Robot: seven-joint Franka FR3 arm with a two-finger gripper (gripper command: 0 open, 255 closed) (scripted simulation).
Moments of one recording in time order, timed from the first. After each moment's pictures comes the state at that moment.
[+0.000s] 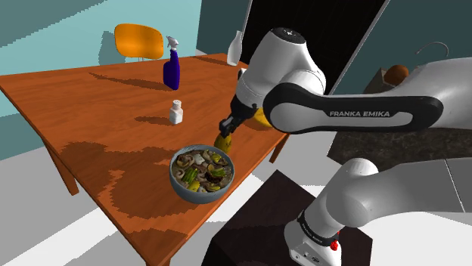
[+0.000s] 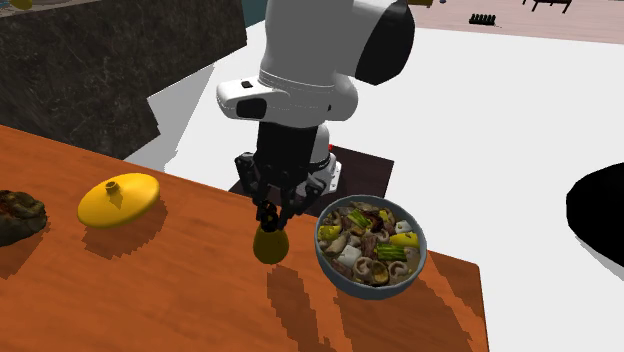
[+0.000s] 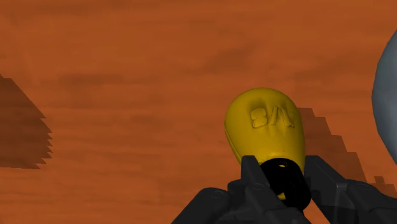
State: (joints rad) arm -0.04 -0.69 0.37 -2.63 0.06 2.22 0.21
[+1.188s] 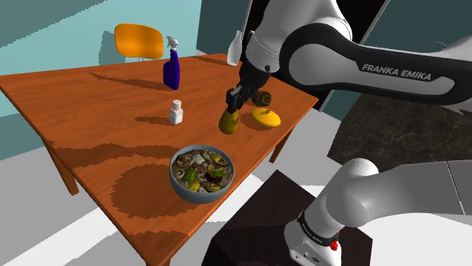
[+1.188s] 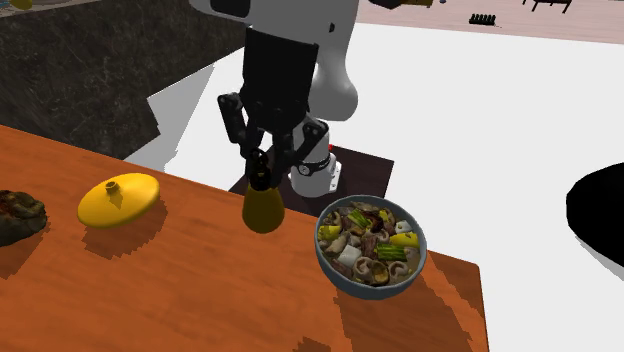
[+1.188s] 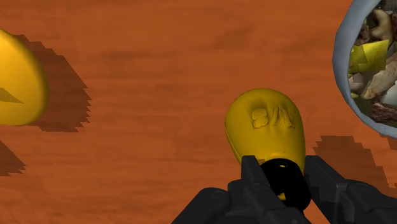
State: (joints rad) arm -0.05 -0.71 0.33 -2.40 0.04 1.98 0.17
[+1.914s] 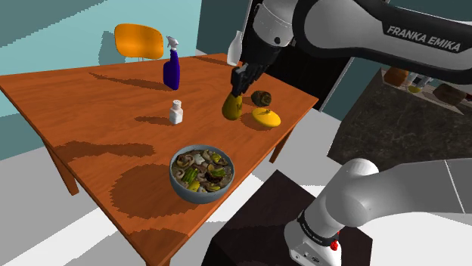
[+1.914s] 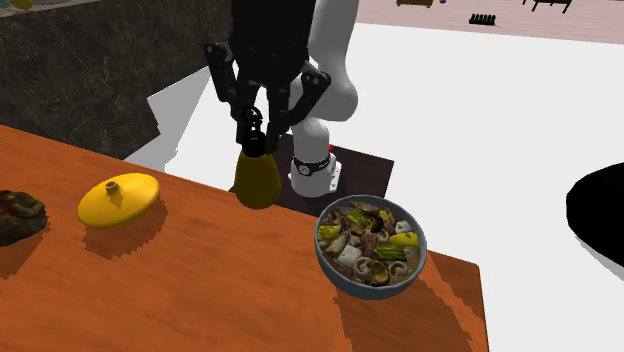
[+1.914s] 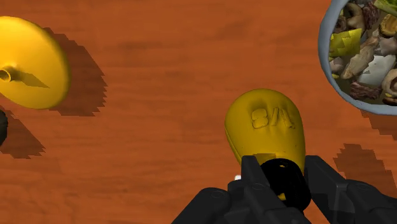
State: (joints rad) arm -0.06 -0.69 0.31 -2.25 0.03 1.84 0.16
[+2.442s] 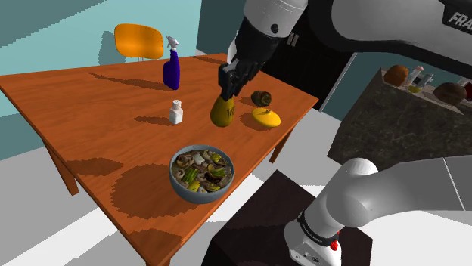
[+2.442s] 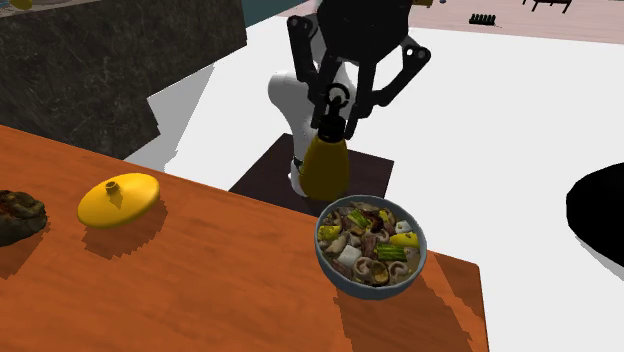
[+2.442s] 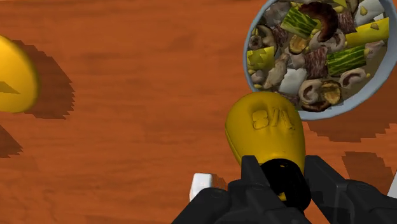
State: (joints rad) arm -0.04 -0.67 0.45 -2.12 0.07 1.73 0.31
